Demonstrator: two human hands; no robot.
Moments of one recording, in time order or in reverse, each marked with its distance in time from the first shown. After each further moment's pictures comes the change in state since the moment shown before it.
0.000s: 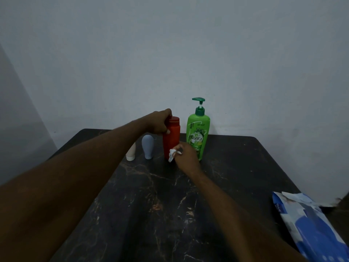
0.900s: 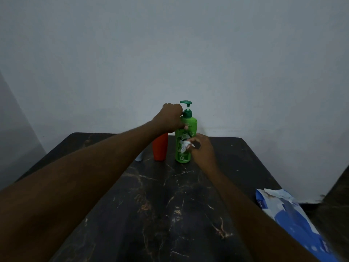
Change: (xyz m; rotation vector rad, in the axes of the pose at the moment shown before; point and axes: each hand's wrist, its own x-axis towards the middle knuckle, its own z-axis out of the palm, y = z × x) left_hand 0.013 0.086 0.002 0.065 0.270 0.066; right_hand -0.004 0.012 -0.089 -0.044 0.201 -0.118
